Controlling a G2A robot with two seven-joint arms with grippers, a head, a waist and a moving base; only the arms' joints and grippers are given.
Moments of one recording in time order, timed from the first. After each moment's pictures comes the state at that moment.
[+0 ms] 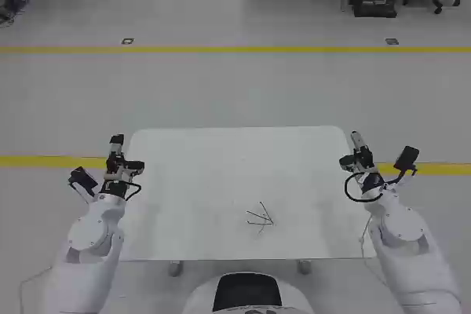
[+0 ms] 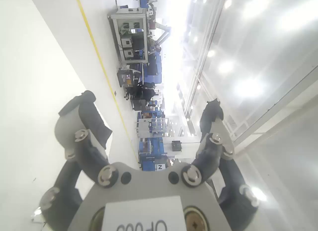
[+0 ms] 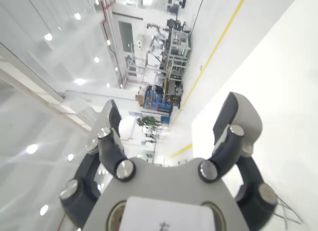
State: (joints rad) left arm 1.73 -1.15 -1.60 -1.80 -0.42 0.00 0.00; right arm -1.68 -1.14 1.54 -1.80 0.15 0.05 0.14
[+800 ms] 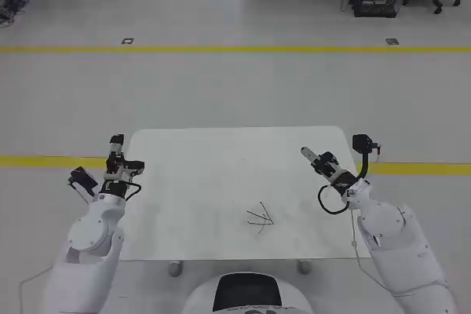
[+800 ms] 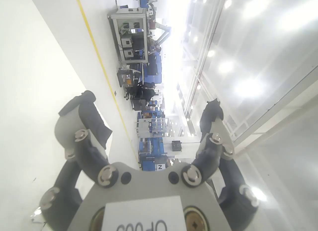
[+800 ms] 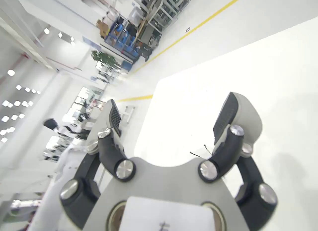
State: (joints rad) left arm 1.73 -1.15 -1.60 -1.80 -0.42 0.00 0.00; right arm -1.59 -1.11 1.42 -1.81 -0.37 -0.06 0.43
